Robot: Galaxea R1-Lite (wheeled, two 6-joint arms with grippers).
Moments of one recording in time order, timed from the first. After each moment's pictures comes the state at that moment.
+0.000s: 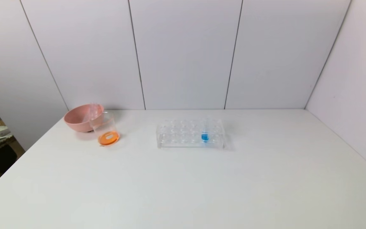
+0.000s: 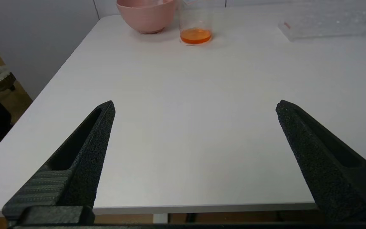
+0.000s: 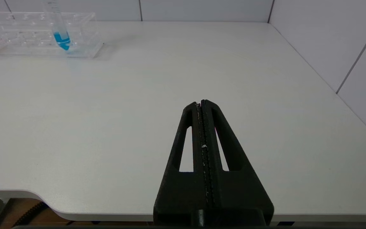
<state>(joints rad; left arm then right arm) 0.01 0.00 0.00 0.00 -0.01 0.04 0.00 0.00 0.00 0.00 0.00 0.00</state>
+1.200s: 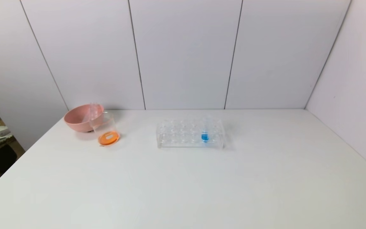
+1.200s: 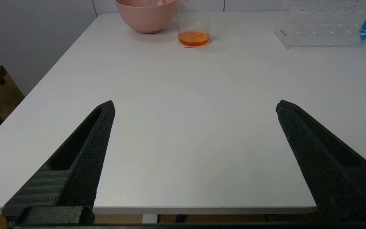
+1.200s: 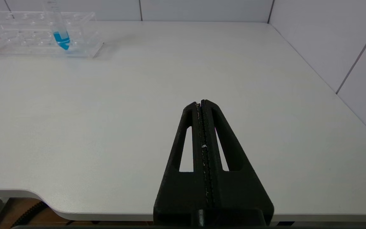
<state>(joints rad) 0.01 0.00 0.00 -0.01 0.00 -0.02 0.00 0.00 0.00 0.00 0.00 0.00</state>
